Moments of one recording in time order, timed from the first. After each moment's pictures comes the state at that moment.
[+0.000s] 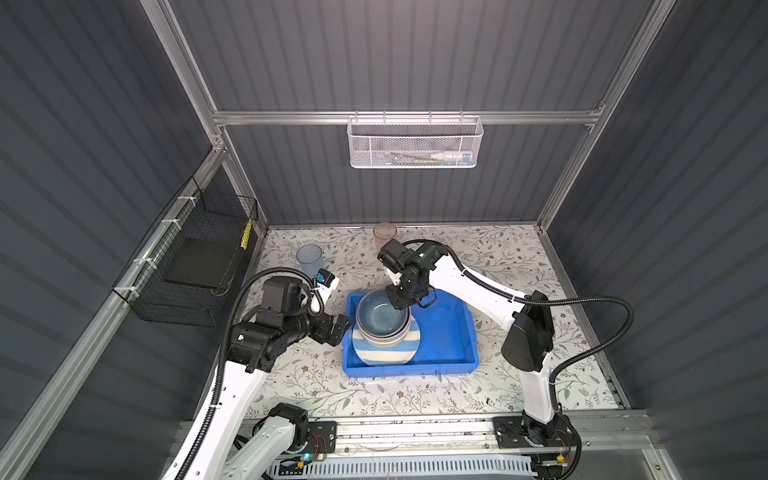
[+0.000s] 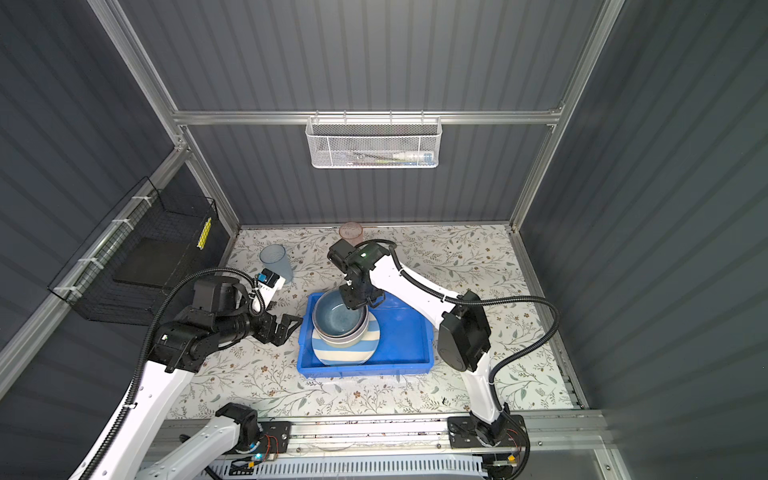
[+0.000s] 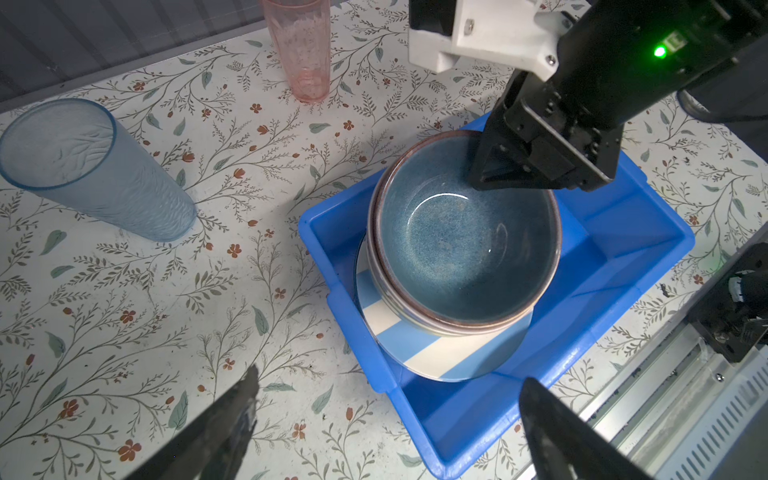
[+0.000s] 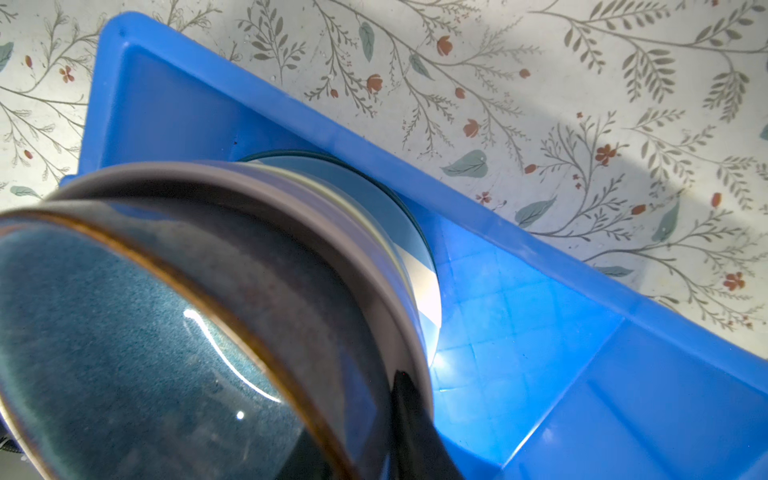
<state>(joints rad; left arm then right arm) -0.31 0.86 1.05 -0.98 0.27 0.15 0.86 2.05 1.97 -1.22 0.00 0.36</state>
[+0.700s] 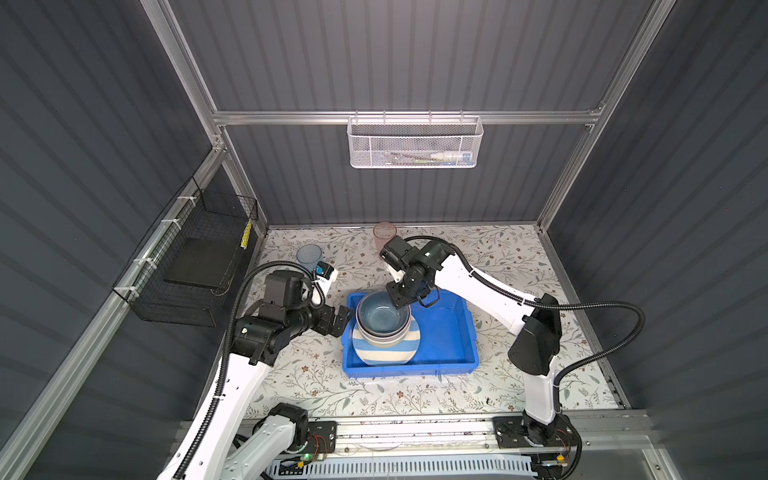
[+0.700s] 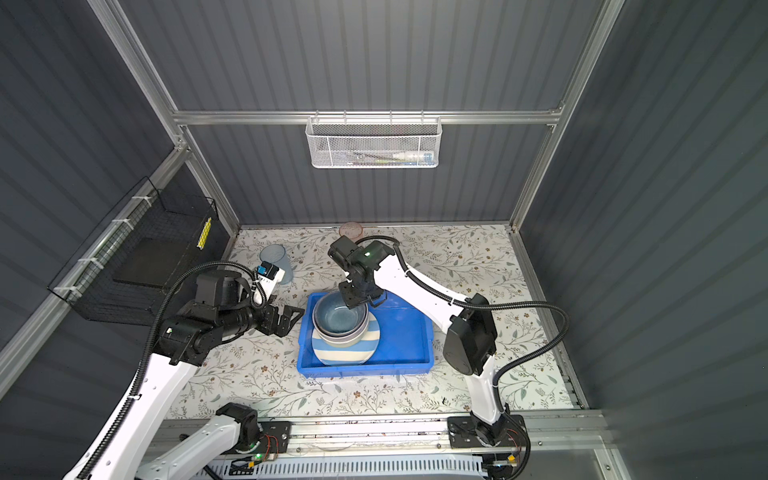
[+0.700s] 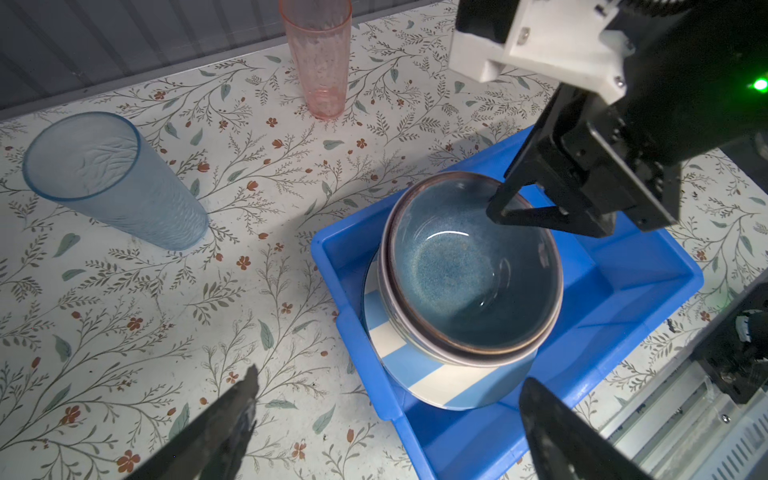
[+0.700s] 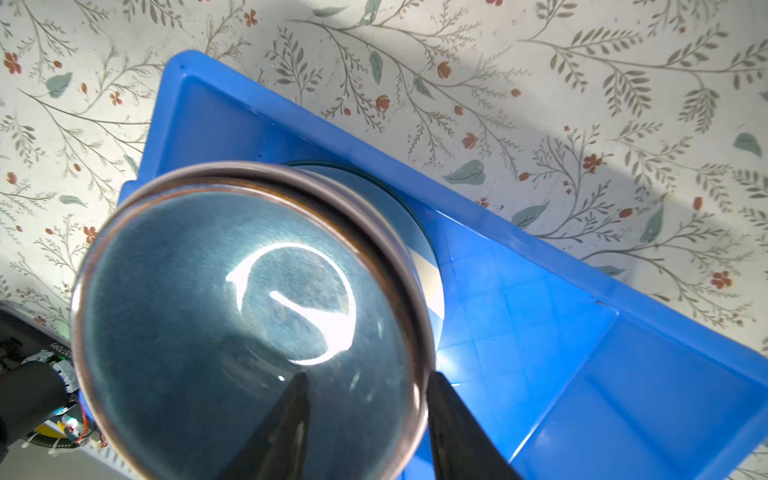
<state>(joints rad) -0.31 0.90 1.07 -0.92 0.24 0.09 0.86 1.99 1.97 -1.21 0.00 0.38</state>
